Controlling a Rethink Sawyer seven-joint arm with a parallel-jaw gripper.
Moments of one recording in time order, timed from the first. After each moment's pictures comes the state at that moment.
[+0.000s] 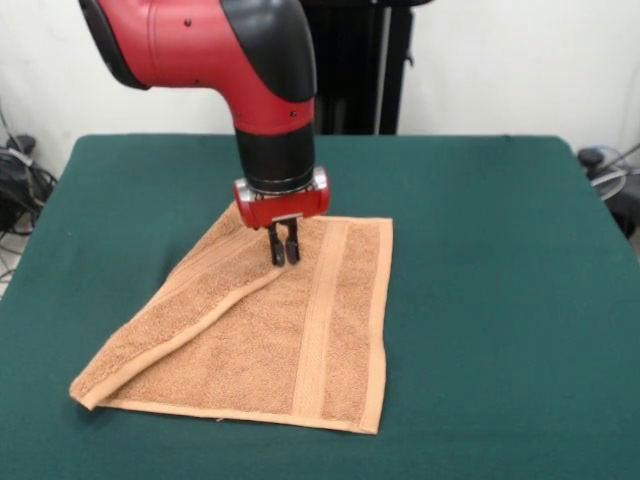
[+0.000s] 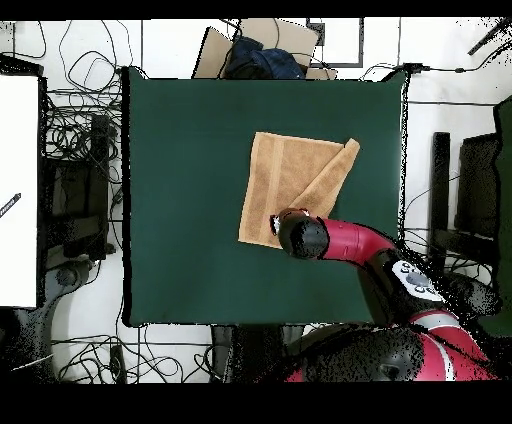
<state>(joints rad) -0.61 -0.43 0.24 1.75 -0.40 0.27 1.34</state>
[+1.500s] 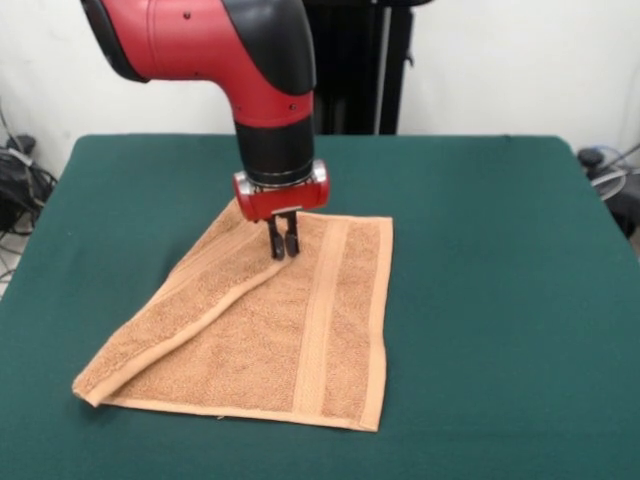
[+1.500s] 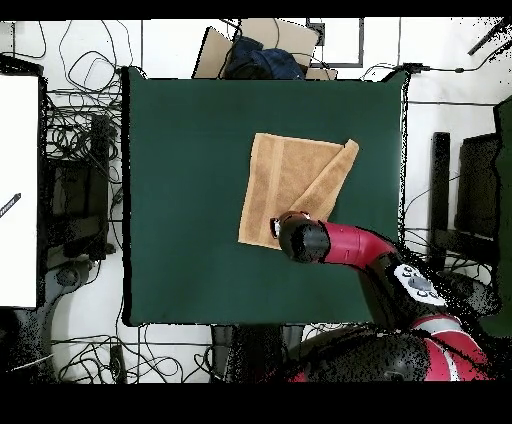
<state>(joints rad) -0.62 -0.45 0.24 1.78 -0.40 0.26 1.34</state>
